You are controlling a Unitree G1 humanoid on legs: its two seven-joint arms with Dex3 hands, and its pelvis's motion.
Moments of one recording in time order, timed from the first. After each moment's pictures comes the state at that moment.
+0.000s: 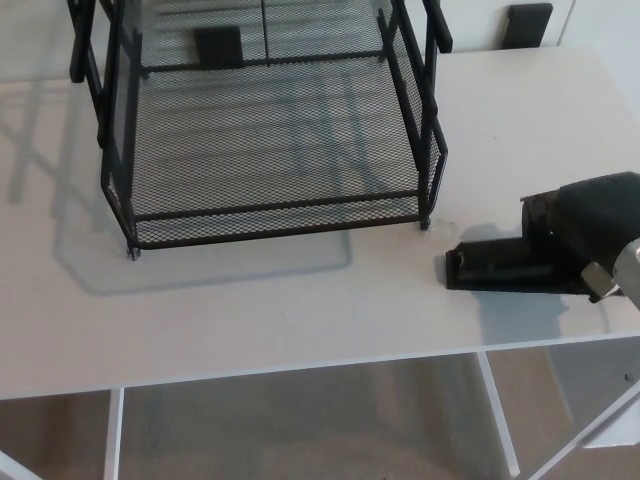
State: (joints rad) left_arm 0.11 0.64 0.32 1.15 -0.12 -0.07 -0.23; right_arm -0.55 -0.70 0.67 0.42 -0.66 0.17 -0.03
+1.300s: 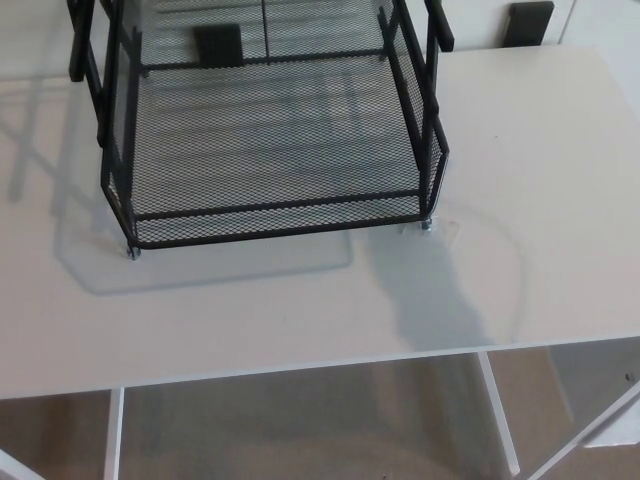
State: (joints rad) left_arm 0.13 0.68 0.21 1.19 -0.08 -0.10 -0.24; right_arm -0.93 -0.67 0.23 0.23 -0.59 0.18 0.13
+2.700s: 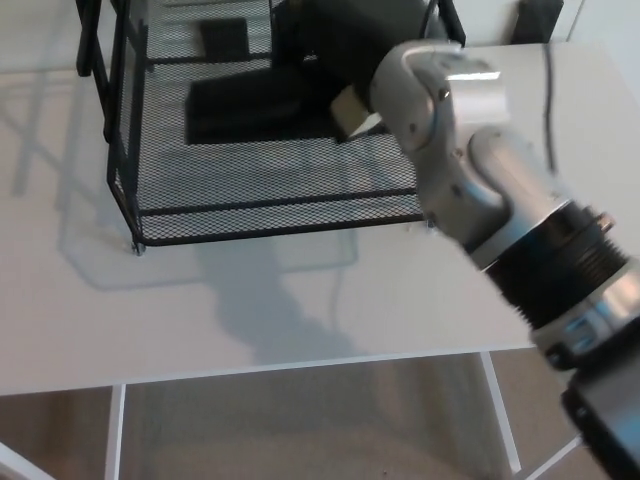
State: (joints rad) left_arm 0.10 0.67 0.18 1.18 -0.05 -0.12 -0.24; right_arm -1.00 -0.06 0.46 0.48 -0.75 0.42 0.25
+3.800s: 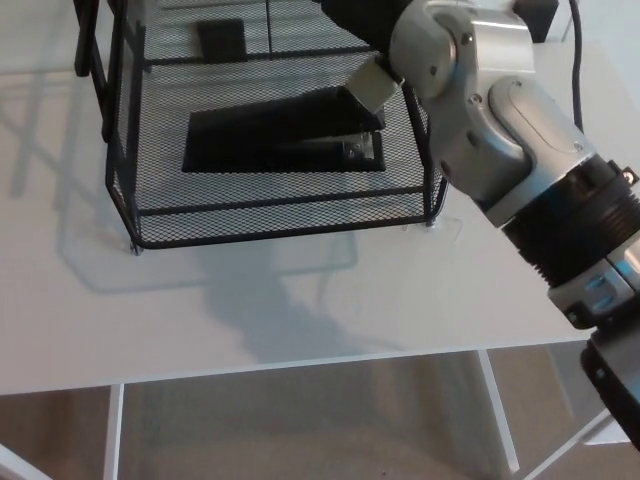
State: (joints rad) left_arm 0.10 0.67 0.16 1.20 -0.04 -0.12 -0.24; right_arm -1.14 -0.16 0.53 0.50 -0.69 0.49 0.42
